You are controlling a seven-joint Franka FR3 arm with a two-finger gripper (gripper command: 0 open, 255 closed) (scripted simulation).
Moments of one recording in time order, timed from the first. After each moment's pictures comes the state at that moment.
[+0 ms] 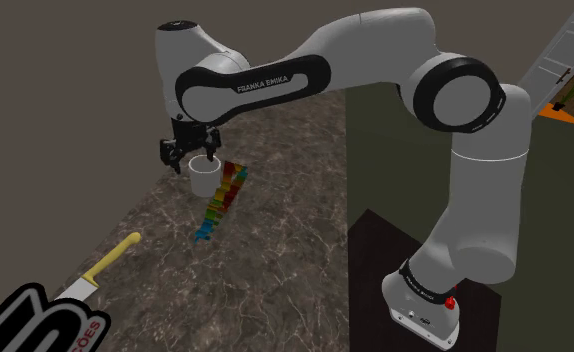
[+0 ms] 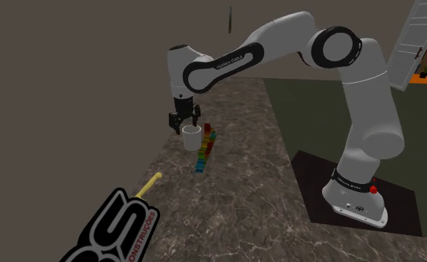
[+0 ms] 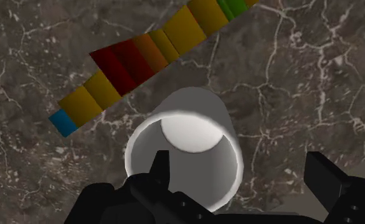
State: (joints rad) arm 0.20 0.48 0.31 -1.51 -0.22 1.97 0.67
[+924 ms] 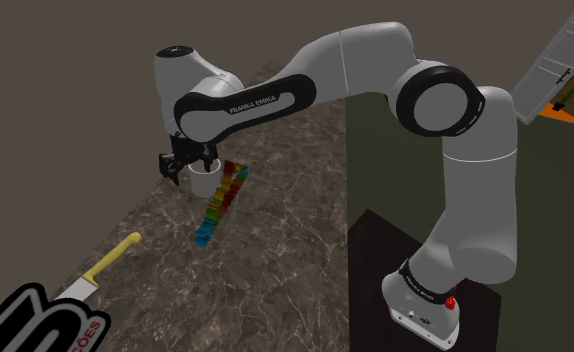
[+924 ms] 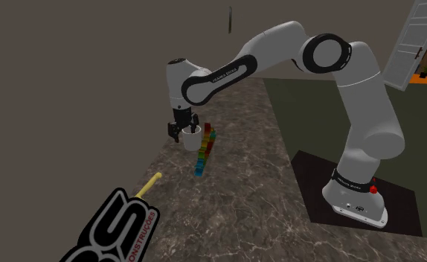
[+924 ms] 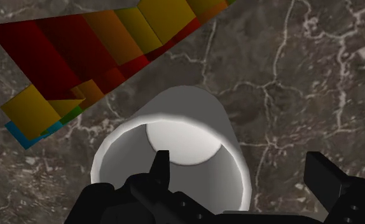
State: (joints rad) arm 0.21 0.56 0.29 -1.51 -0.24 2.04 0.69
